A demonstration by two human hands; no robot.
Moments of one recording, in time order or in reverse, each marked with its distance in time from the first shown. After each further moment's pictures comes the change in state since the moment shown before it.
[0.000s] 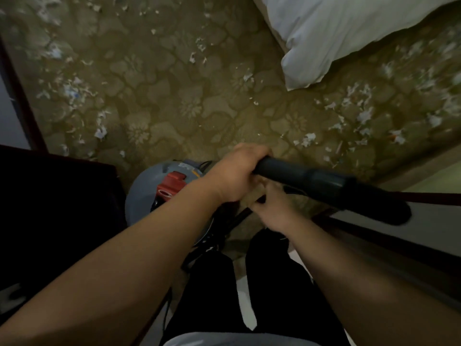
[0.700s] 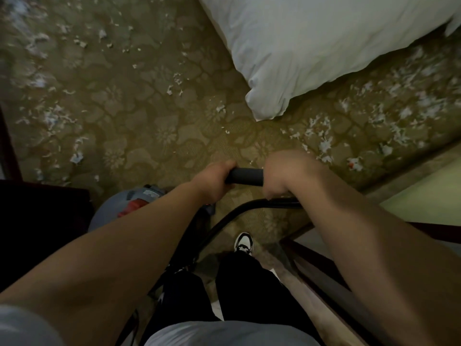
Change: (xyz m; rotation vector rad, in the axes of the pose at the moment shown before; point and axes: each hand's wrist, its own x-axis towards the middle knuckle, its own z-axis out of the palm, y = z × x) left_hand 0.109 0.031 0.029 0.102 -0.088 -0.278; right_hand -0.004 -0.049 -0.232 -0.917 -0.142 0.146
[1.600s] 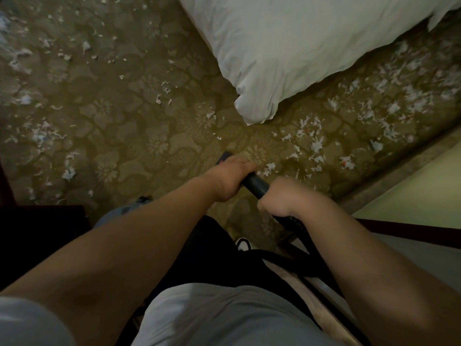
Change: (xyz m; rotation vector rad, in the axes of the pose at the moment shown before) left_hand 0.055 0.051 -0.031 0.183 -0.111 0.285; right_hand 0.004 0.037 0.015 0.648 -0.148 0.130
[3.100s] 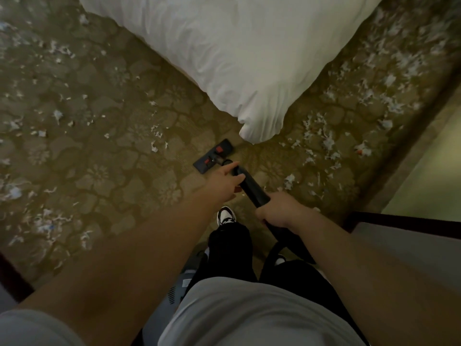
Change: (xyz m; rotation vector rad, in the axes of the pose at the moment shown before) left_hand 0.091 -0.175 -0.132 -1.007 -0.106 -0.748; right_hand 0.154 -0.150 -0.043 0.660 -0.068 0.169
